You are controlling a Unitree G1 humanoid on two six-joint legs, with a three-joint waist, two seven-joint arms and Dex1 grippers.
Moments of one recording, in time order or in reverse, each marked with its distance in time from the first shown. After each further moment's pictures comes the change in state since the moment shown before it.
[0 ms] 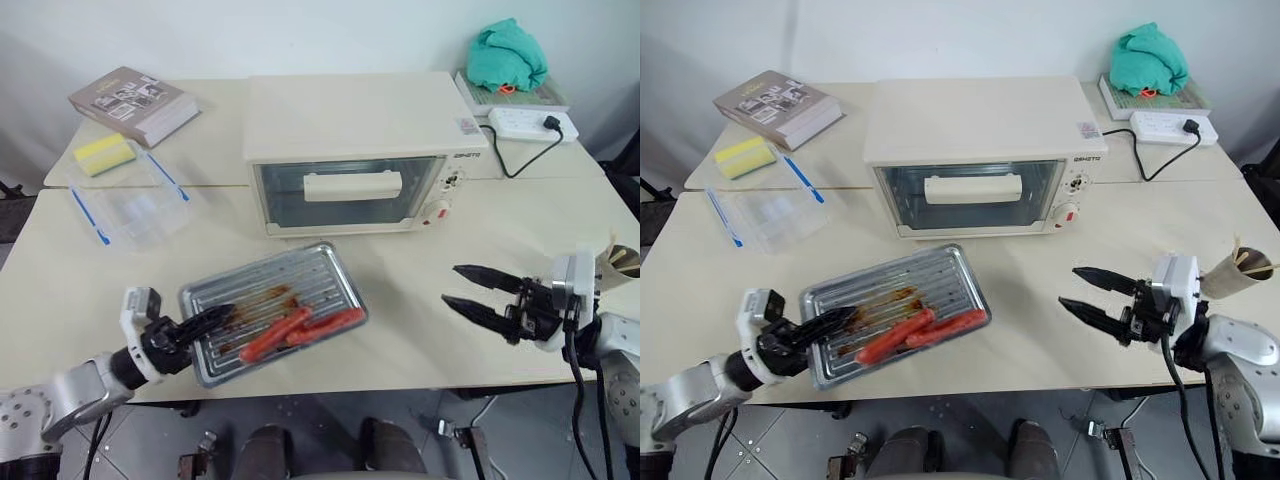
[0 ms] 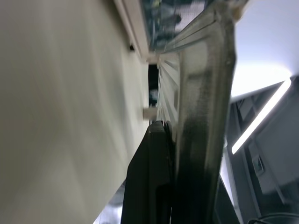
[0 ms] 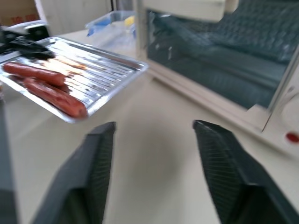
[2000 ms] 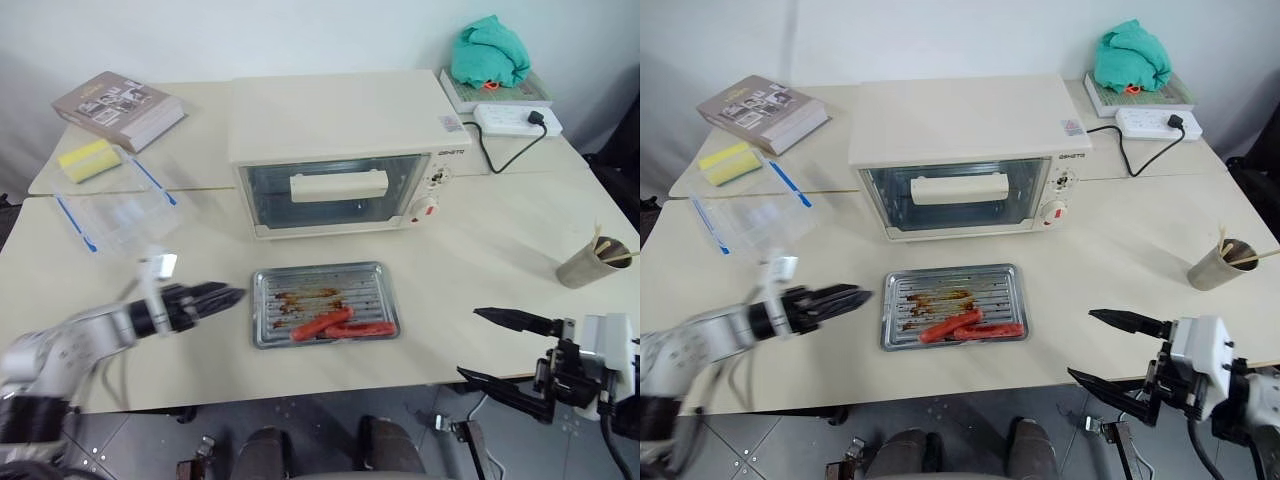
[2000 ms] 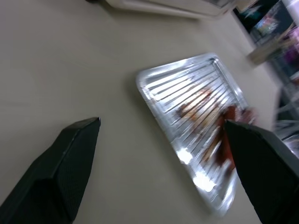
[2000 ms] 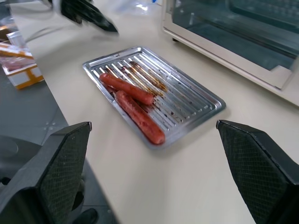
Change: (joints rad) left arm -0.045 0.226 -0.103 -0.035 1.093 -0.654 -0.768; right arm 0.229 -0.011 -0.100 -0.165 -0.002 -0.083 0.020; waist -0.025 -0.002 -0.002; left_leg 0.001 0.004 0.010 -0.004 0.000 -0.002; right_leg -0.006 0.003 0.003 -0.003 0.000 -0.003
